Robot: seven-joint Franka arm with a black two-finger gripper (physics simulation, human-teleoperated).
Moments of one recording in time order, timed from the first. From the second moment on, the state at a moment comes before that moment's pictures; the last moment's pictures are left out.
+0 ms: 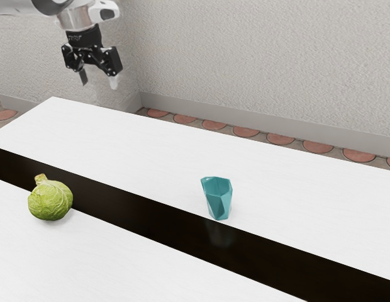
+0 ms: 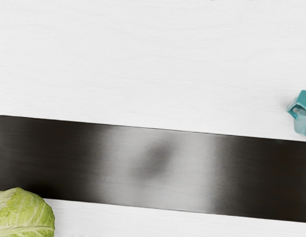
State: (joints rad) arm -0.05 0.12 0.15 -1.37 0.00 1.55 0.01
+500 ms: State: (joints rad) arm -0.16 0.15 0.17 -1.48 -0.04 1.65 -0.42
